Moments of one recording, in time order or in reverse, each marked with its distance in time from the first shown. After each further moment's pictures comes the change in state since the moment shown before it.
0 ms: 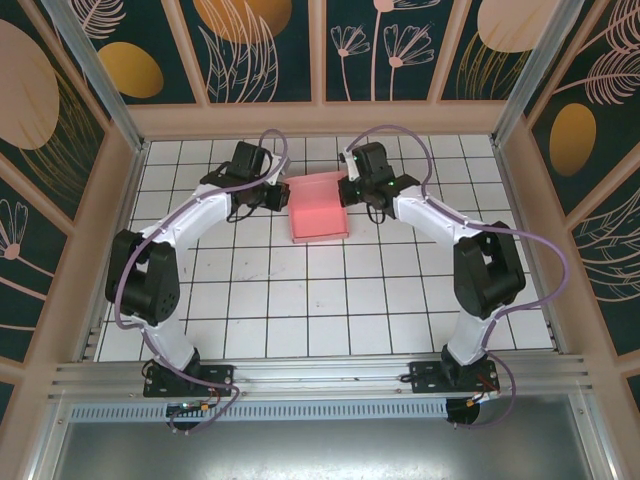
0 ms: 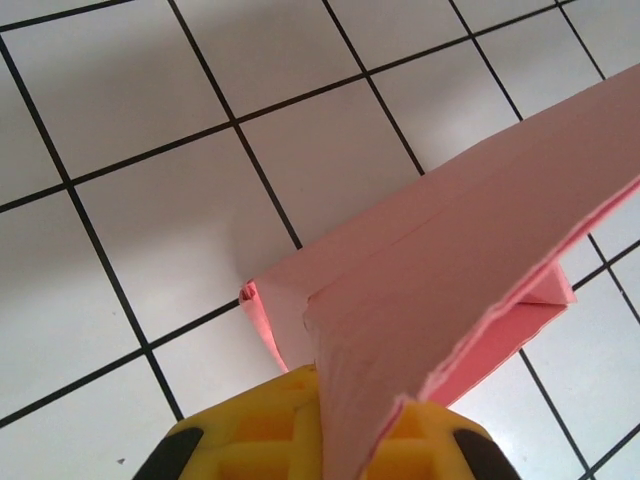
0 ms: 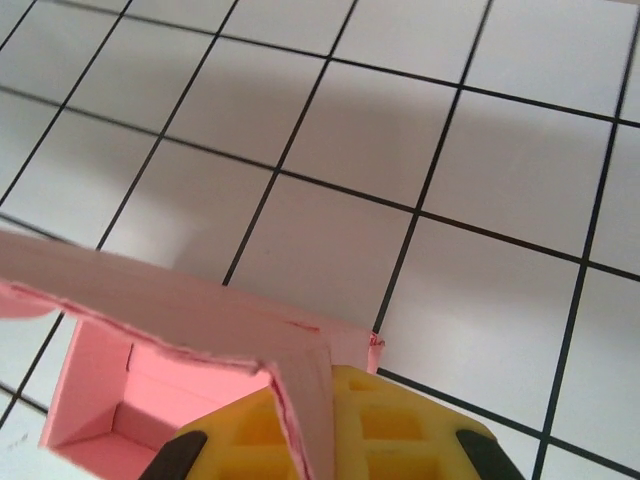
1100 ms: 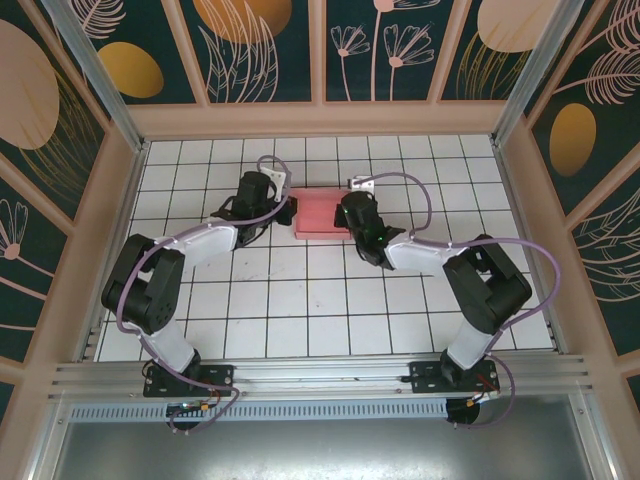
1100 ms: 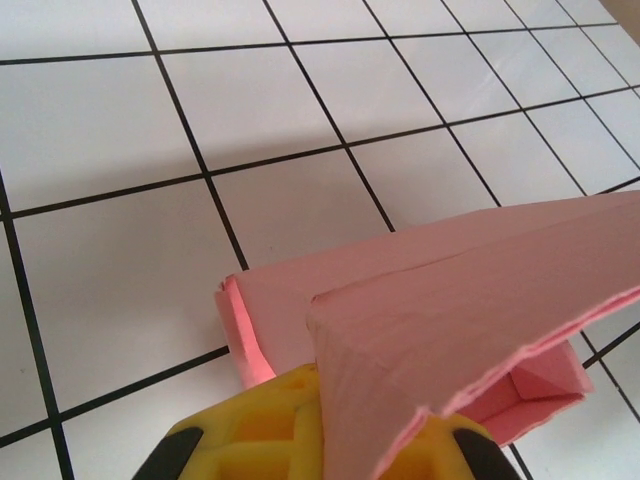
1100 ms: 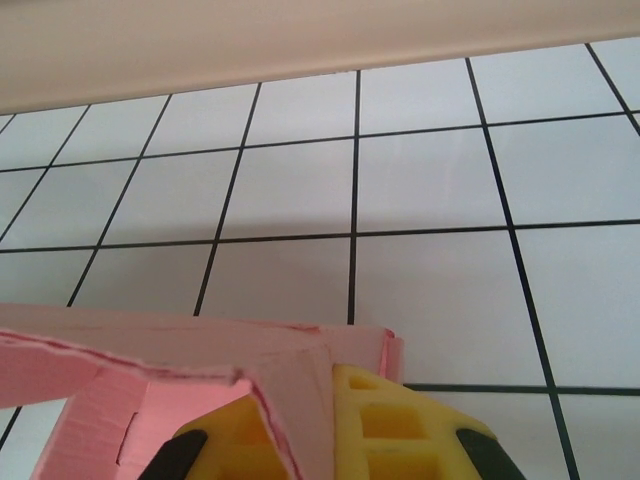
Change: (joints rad) left arm -0.066 -0.043 -0.357 0.577 -0.059 -0.157; right arm 0.171 -0.097 -0.467 0.622 0.446 0.235
